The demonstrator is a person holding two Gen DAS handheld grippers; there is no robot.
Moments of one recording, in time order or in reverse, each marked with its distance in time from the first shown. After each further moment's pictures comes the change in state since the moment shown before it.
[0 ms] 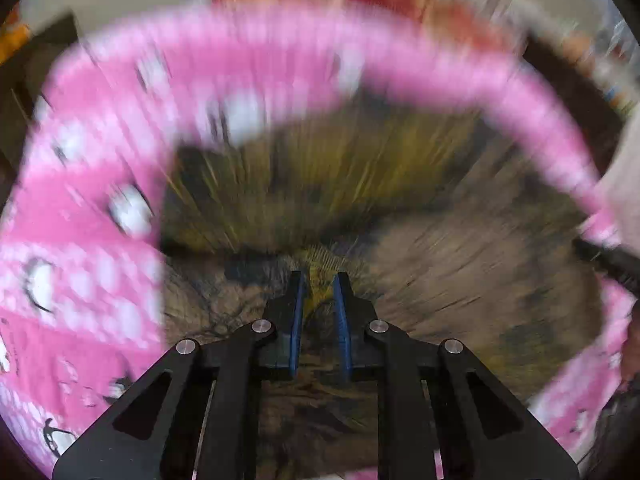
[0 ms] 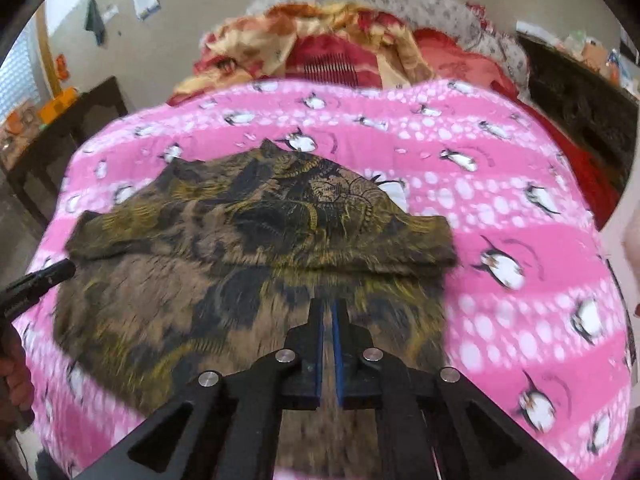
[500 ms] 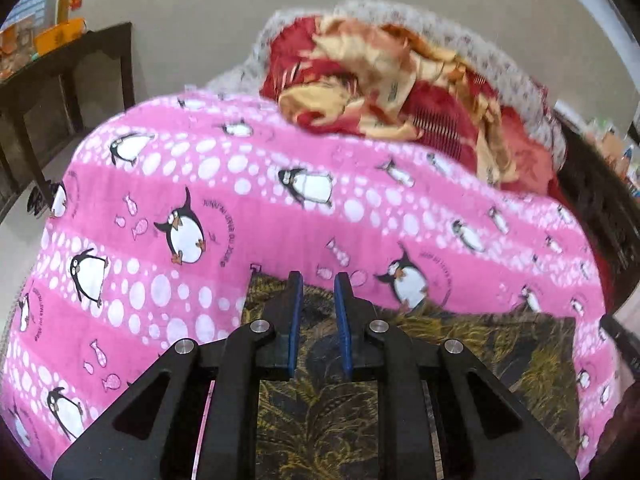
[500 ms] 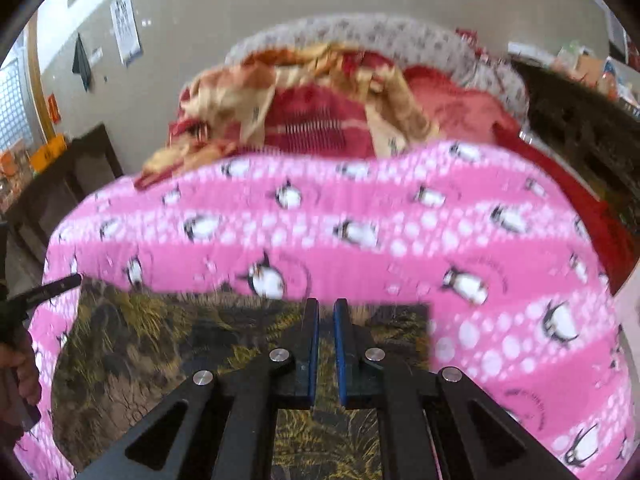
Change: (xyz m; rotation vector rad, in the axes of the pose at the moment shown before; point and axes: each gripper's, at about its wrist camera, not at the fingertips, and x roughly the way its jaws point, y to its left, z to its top) left arm -0.051 0.039 0.128 -0.201 -0.356 0.039; right arm -0.020 -0.026 0.100 0.036 -0.307 0.043
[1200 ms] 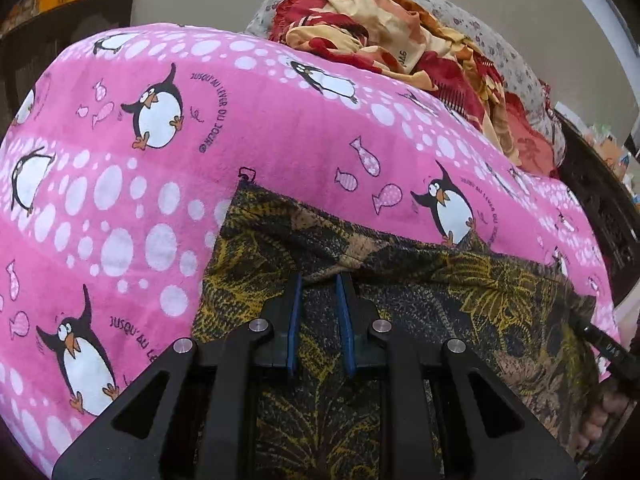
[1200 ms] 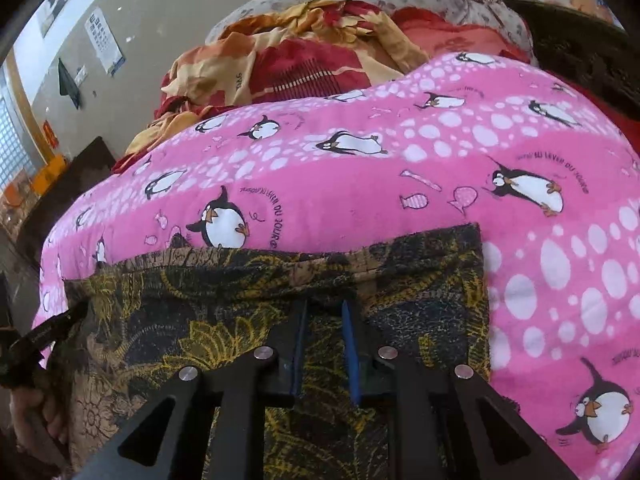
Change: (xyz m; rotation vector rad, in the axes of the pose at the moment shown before) left arm 0.074 0.013 -0.062 -0.071 0.043 -0.061; right arm 0.082 -0.033 -0.057 0.132 0.094 0.087
